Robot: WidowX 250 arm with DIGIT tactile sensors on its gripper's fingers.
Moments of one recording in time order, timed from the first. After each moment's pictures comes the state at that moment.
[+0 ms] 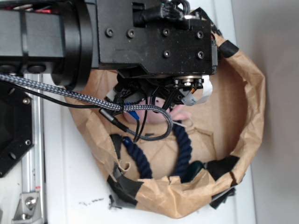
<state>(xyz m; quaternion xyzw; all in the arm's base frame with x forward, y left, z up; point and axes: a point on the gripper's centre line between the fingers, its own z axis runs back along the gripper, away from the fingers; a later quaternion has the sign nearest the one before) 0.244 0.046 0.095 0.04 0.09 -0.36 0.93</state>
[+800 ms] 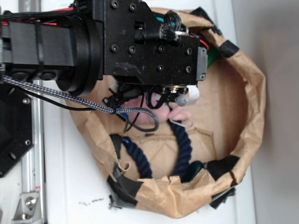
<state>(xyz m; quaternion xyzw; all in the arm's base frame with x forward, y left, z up) 0.249 0.062 0.064 0.10 0.09 -0.40 0.91</state>
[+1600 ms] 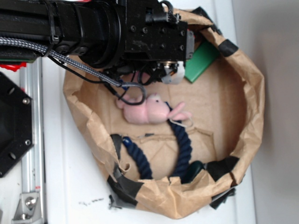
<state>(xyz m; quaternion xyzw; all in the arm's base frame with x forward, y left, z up) 0.237 0.098 0.027 0.09 0.12 -0.45 0.88</state>
